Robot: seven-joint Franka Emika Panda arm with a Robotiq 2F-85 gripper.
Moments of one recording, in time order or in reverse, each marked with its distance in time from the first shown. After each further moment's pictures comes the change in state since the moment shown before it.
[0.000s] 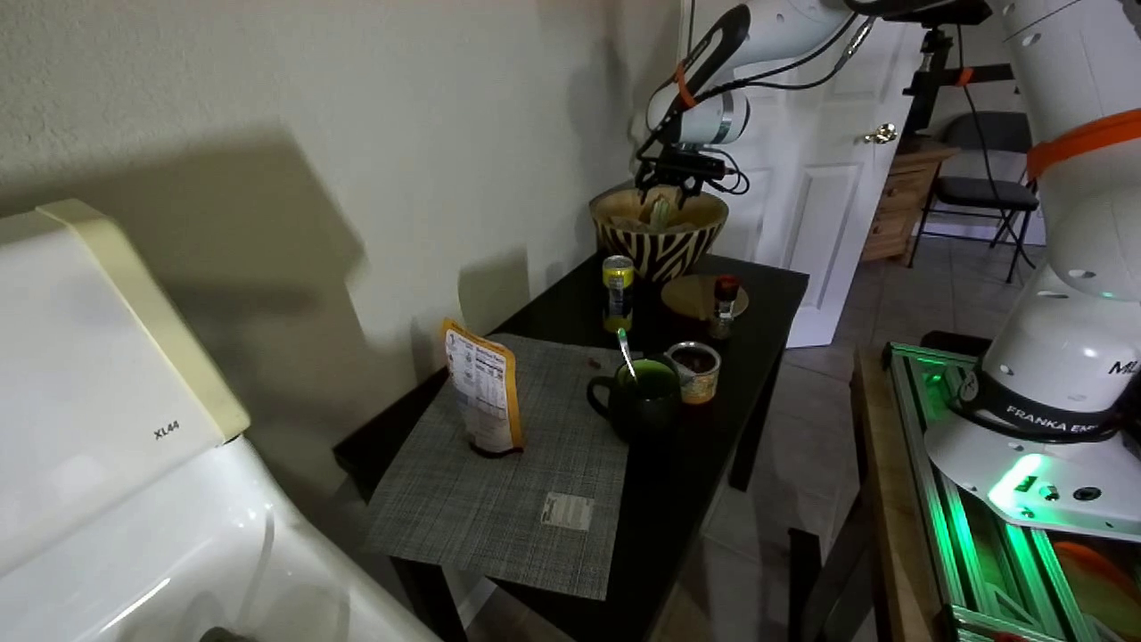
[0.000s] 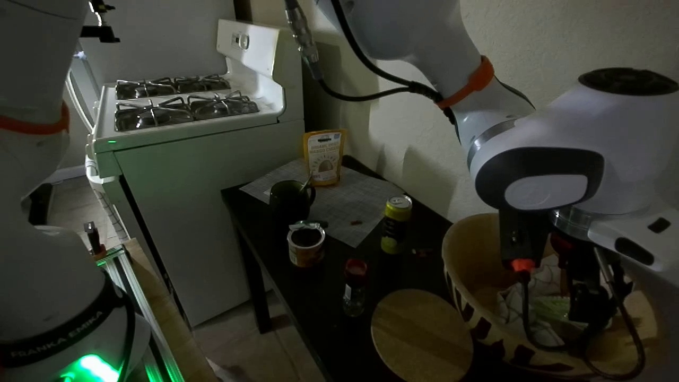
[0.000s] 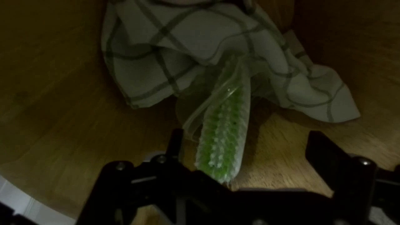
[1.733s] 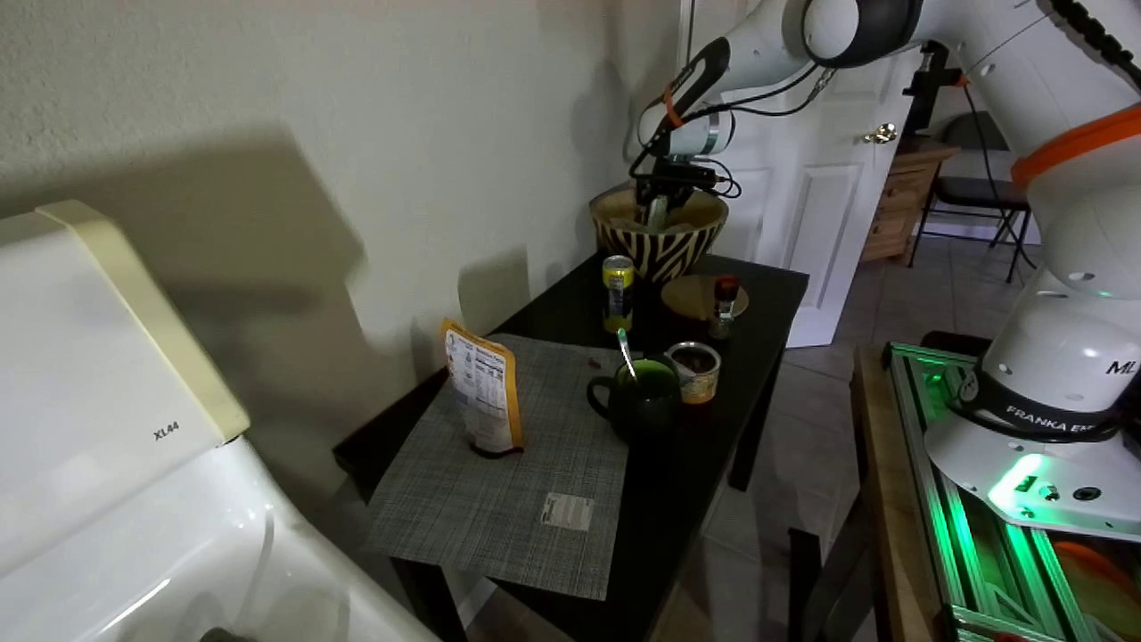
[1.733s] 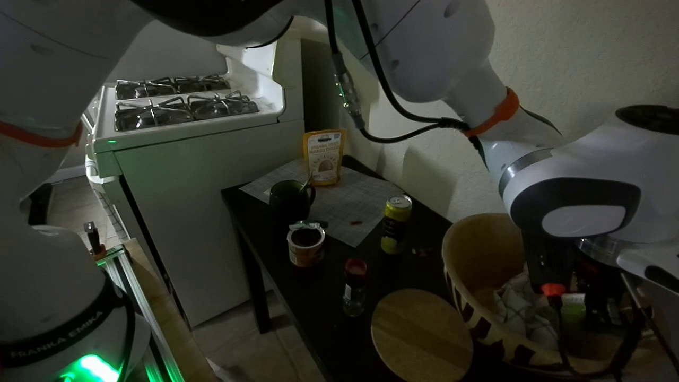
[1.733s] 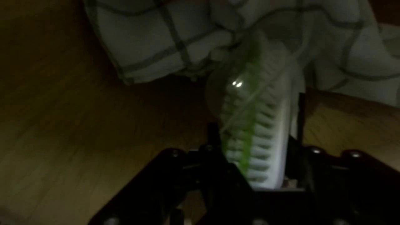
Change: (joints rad) arm -0.031 0.176 -0.009 0.225 -0.009 -0.092 -0.012
